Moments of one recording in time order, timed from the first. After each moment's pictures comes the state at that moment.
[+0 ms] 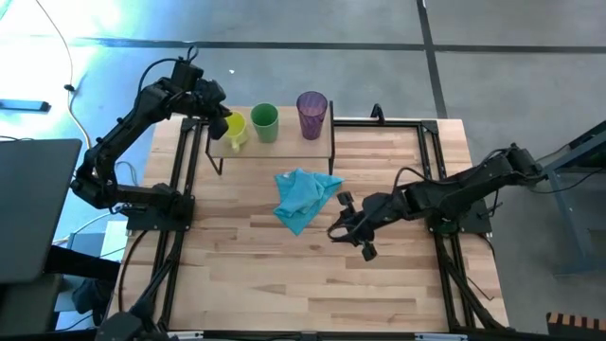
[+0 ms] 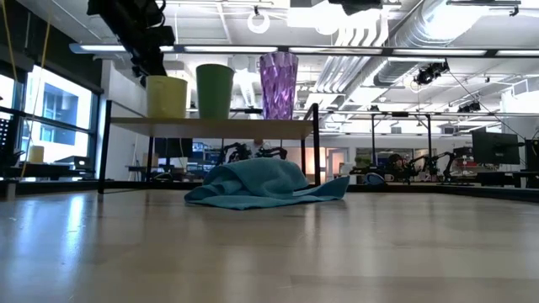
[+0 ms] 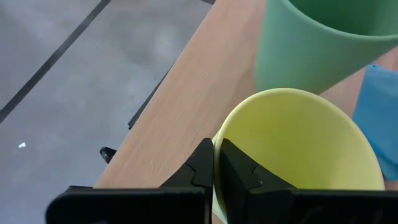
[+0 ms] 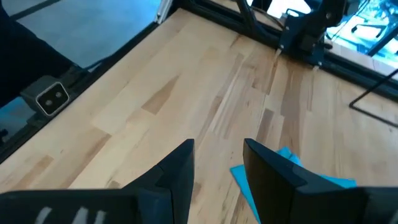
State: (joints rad) left arm 1.18 1.22 1.21 -0.89 0.32 0.48; right arm 0.30 1.33 1.00 -0.21 0.00 -0.24
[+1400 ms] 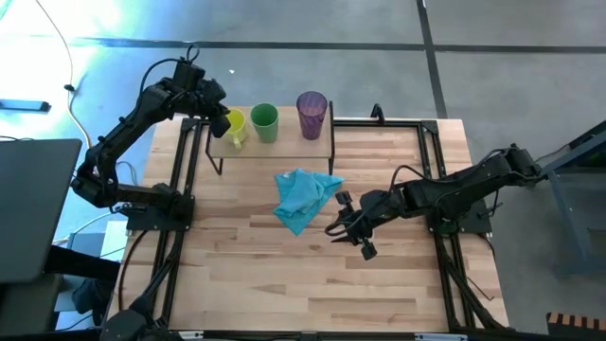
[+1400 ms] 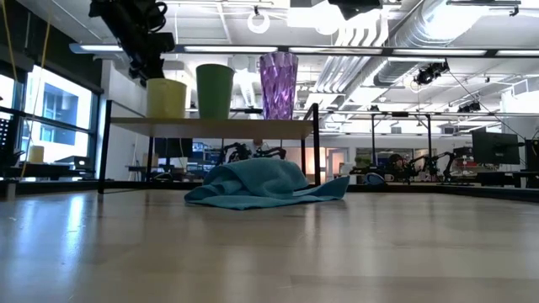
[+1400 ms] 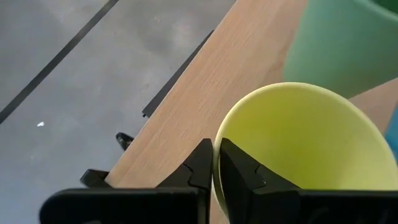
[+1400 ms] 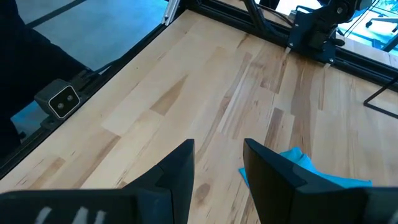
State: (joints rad) left arm 1.18 1.23 1.20 -0.86 0.22 0.43; right arm 0.28 1.34 1.00 -0.21 -0.06 -0.23
